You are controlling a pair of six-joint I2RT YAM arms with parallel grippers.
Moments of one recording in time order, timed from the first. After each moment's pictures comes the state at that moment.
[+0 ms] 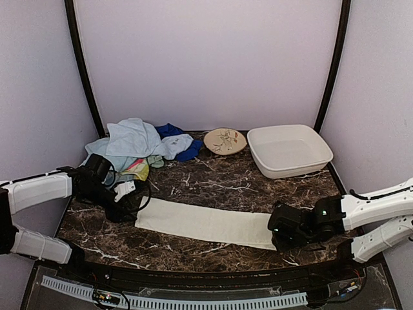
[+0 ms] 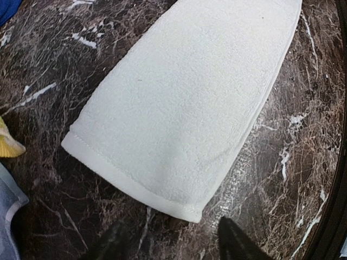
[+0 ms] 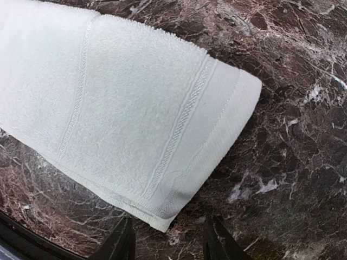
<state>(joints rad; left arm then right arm) -0.30 1.21 0.64 -0.61 0.44 0.71 1.24 1.18 0.60 -0.73 0.36 0.92</state>
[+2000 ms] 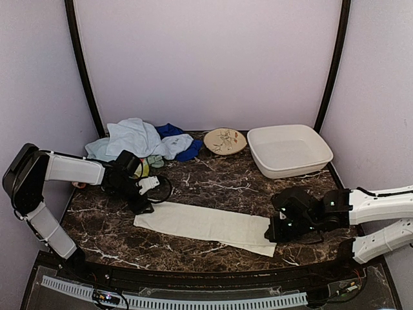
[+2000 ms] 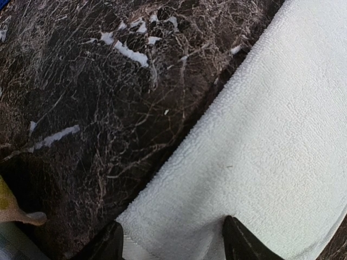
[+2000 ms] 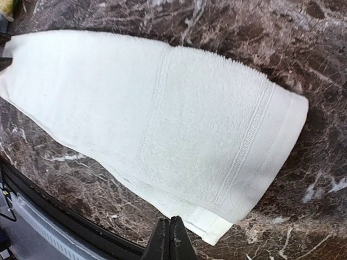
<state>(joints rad) -0.44 1.61 0.82 -0.38 0.17 0.59 1.10 1.08 0.60 -0.56 0.09 1.02</state>
